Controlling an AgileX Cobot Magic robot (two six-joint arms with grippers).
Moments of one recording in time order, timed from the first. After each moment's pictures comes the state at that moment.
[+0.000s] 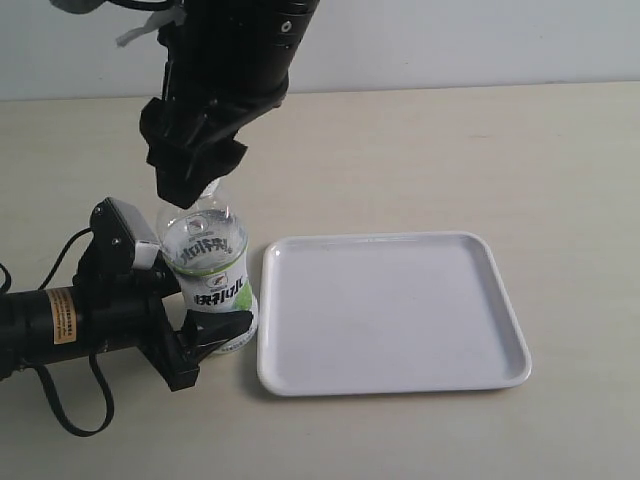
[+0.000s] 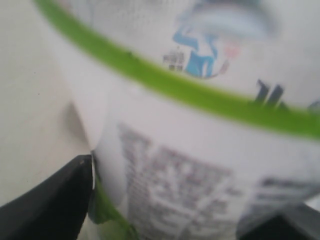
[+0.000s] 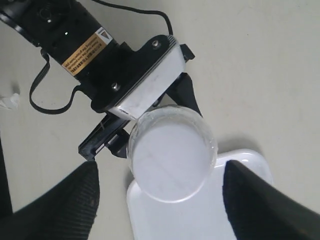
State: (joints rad) left arm -0.32 1.99 -0.42 0.78 -1.05 -0.16; right arm 0.67 1.88 -1.80 0.29 1.23 -0.56
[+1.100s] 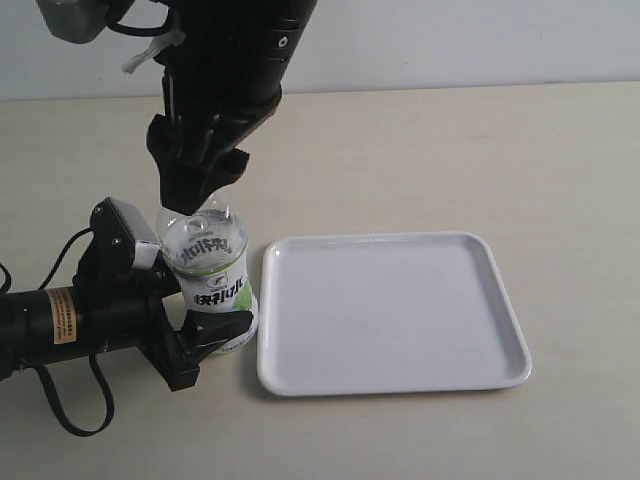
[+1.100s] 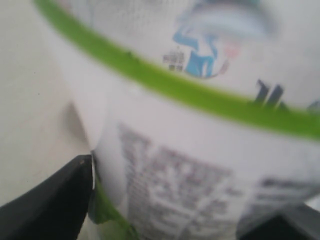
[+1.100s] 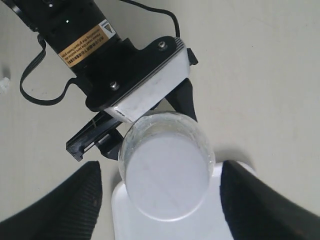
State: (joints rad) left arm -0.32 1.99 -0.42 0.78 -1.05 -0.16; right arm 0.67 1.90 -1.80 0.29 1.21 -0.68
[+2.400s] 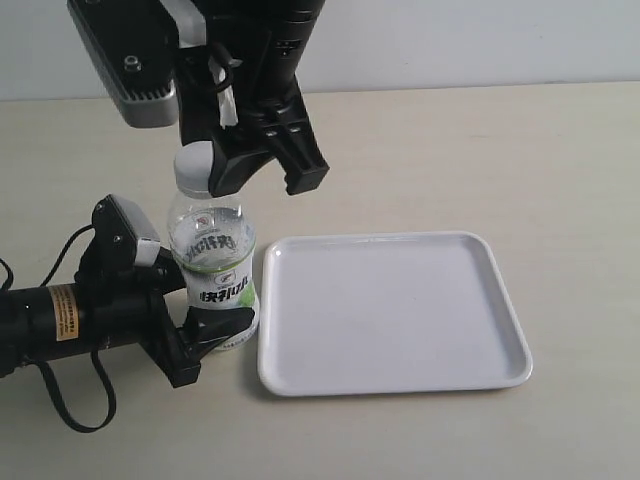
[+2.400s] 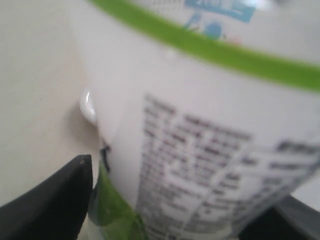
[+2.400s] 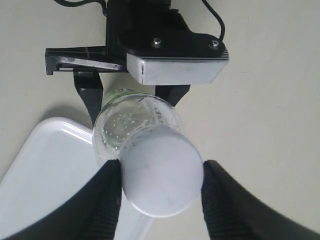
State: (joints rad) left arm -0.32 1.99 -0.43 0.78 -1.05 -0.16; right arm 0.67 1.90 -1.80 0.22 1.22 -1.38
